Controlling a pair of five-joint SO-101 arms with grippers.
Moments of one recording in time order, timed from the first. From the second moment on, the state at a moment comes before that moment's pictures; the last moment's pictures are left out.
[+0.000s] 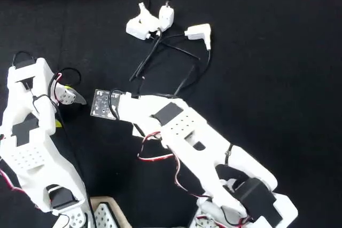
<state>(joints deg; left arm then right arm) -24.9 26.5 7.0 76.0 26.7 -39.9 -15.4 42.8 44.2 43.6</state>
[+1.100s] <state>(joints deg) -24.9 26.5 7.0 76.0 26.7 -29.8 -1.3 25.5 57.9 38.9</state>
